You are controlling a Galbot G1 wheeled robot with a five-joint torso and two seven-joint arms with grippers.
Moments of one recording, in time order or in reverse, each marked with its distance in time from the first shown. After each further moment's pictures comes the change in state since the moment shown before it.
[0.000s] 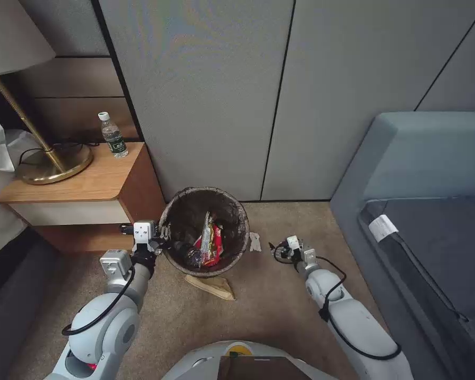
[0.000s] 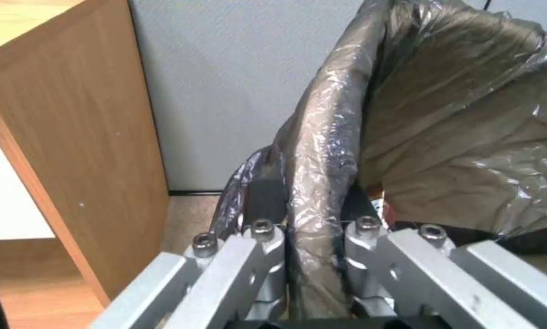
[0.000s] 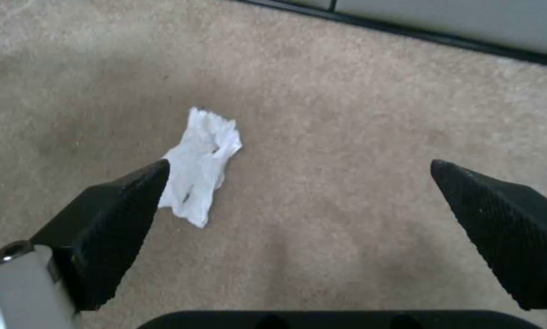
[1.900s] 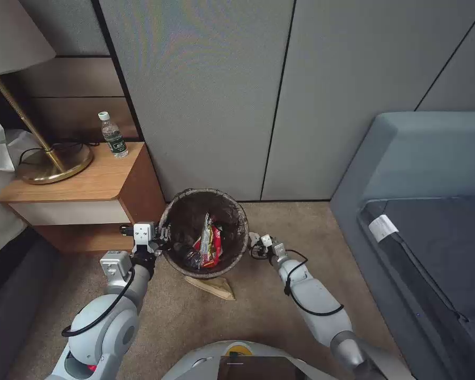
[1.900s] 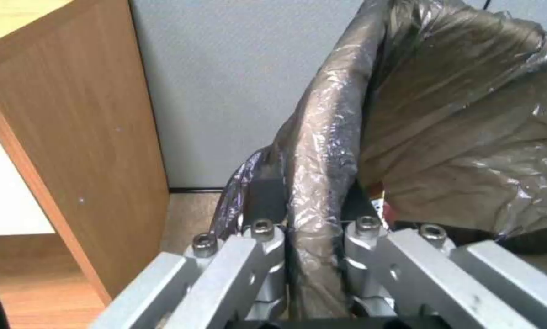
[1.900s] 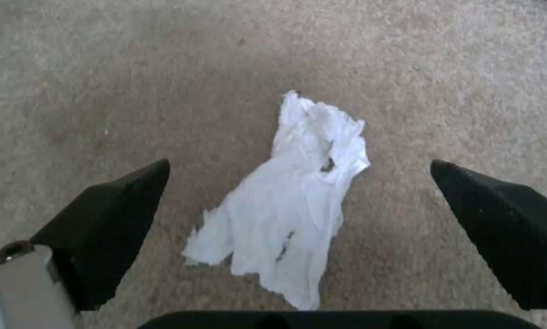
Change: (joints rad) left arm 0.006 -0.001 -0.002 0.004 0.002 -0.004 0.005; right arm 0.265 0.203 -0.063 -0.476 -0.166 0.143 -0.114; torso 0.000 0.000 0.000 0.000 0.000
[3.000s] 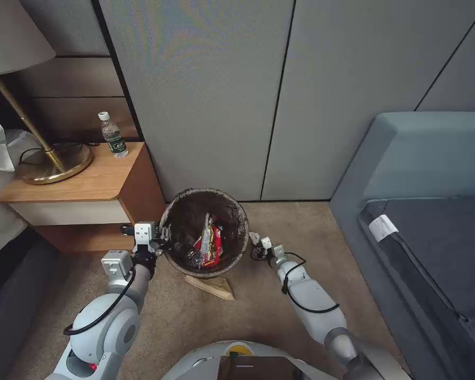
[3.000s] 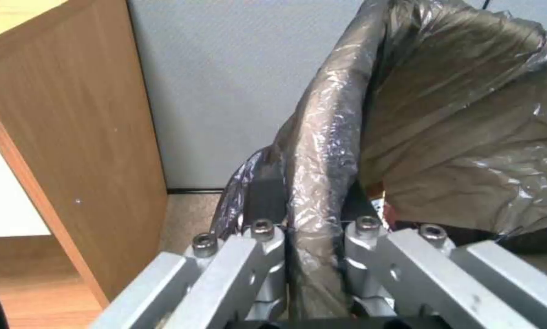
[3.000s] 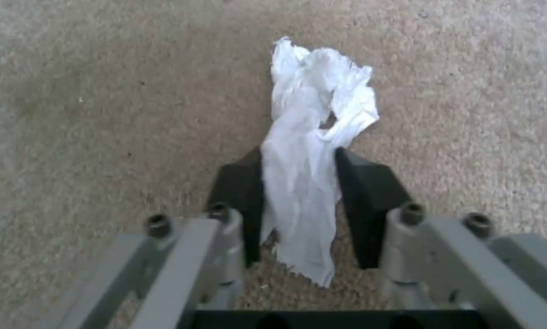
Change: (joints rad) left arm -0.006 0.001 0.005 0.008 0.001 -0.005 0.001; right arm 0.016 0.027 0.034 -0.078 0.005 0.008 -0.007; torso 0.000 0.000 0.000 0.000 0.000
